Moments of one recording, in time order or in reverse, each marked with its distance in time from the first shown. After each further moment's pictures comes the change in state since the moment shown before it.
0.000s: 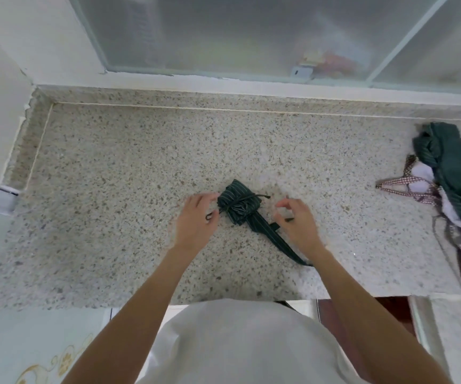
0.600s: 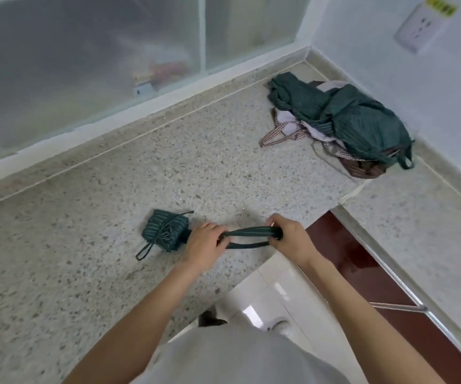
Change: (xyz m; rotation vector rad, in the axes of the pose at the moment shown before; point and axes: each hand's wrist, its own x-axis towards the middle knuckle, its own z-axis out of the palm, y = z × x) left_hand -0.015 0.106 0.098 0.226 -0.651 0.530; right_hand -0.151 0.054 -0.061 0.104 0.211 0.319
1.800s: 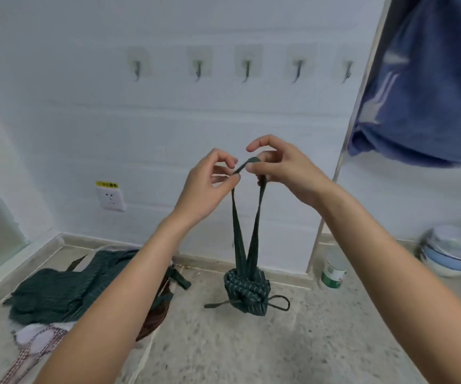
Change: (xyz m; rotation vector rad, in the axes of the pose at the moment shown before) left_hand 0.189 0.681 -0.035 -0.671 0.000 1.055; right_hand -0.209 0.170 -0.557 0.530 0.823 -0.144
